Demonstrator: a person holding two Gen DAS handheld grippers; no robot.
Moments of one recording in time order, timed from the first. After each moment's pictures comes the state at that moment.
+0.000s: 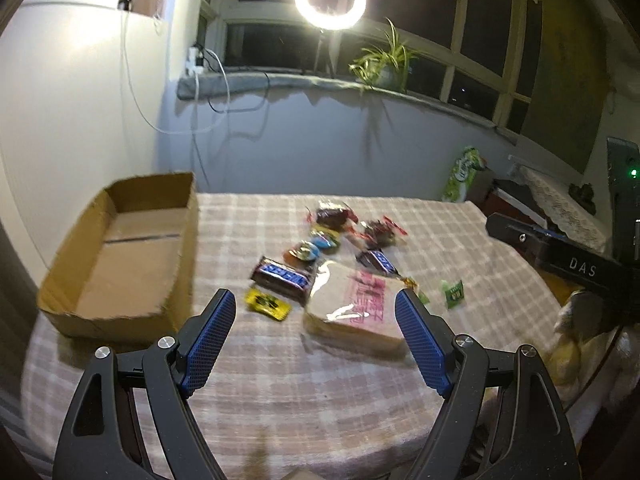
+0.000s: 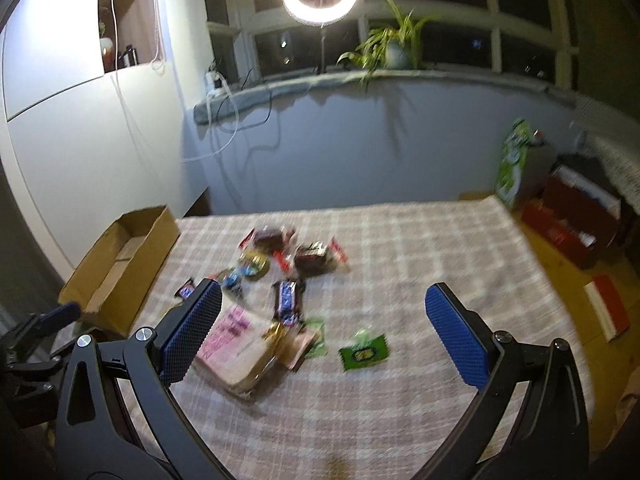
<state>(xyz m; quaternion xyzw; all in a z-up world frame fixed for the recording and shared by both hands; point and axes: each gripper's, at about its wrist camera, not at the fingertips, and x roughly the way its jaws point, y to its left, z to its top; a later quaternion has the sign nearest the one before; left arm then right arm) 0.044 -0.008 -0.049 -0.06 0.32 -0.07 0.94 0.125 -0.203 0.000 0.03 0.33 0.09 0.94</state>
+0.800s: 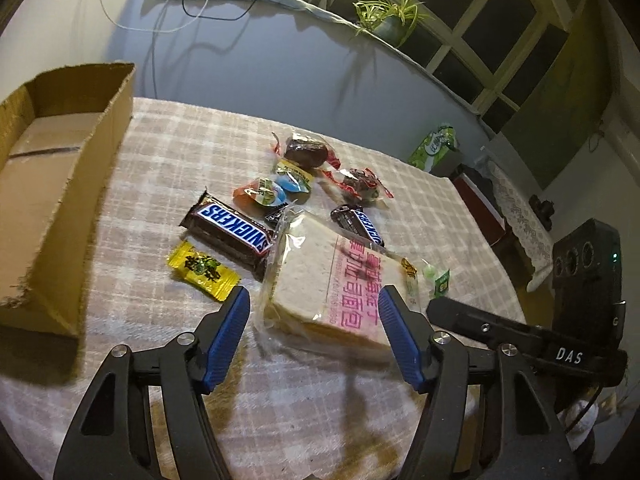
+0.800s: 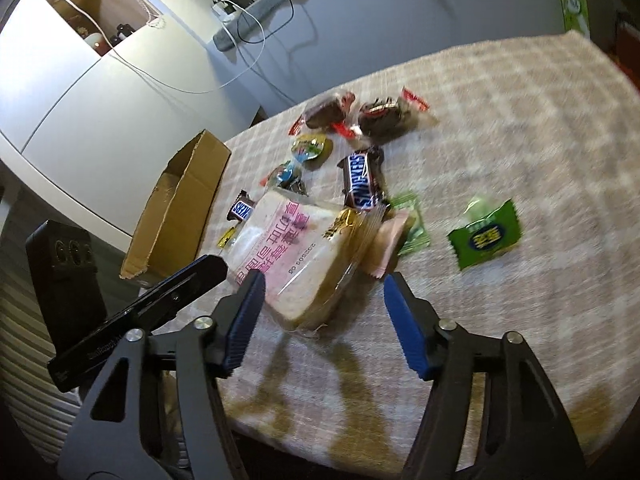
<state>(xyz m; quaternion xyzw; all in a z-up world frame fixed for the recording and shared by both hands) 0.113 0.003 -0.110 -0.17 0.42 -0.17 0.88 0.157 -0.189 -0.088 0.18 0.50 0.20 0.82</state>
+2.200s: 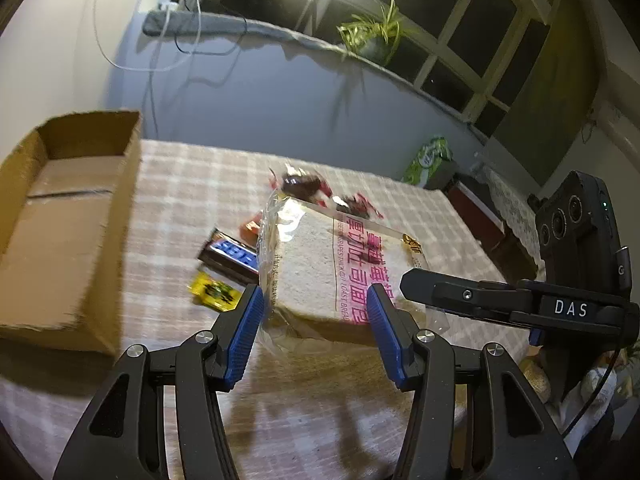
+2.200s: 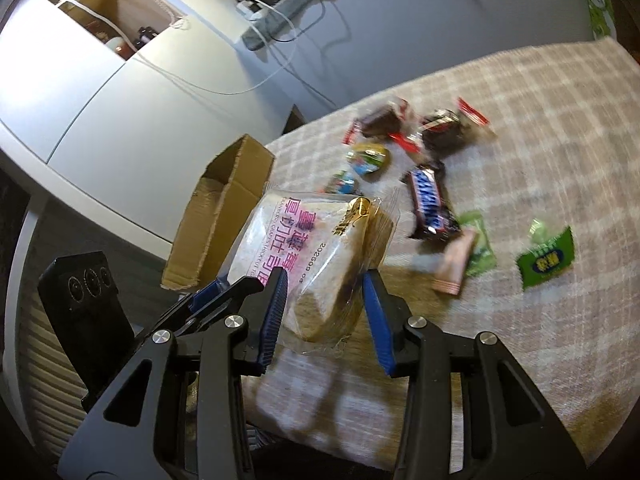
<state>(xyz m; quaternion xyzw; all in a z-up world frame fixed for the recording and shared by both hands) 0.095 0.013 -0.077 -0.14 0.37 -0.16 0.90 0.168 -0.161 -0.059 0.21 0.49 0.26 0.81</state>
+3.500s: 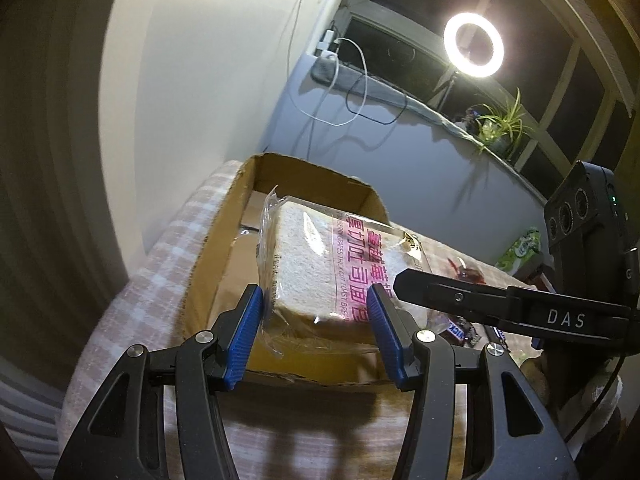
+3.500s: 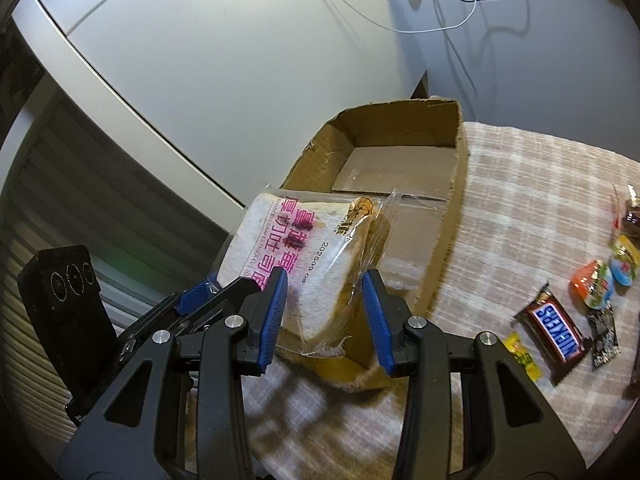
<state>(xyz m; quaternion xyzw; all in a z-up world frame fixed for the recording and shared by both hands) 0.067 0.193 -0.070 -0.20 0.32 0.03 0.92 0.211 0.075 -0.048 0.07 0.50 0.41 0.76</state>
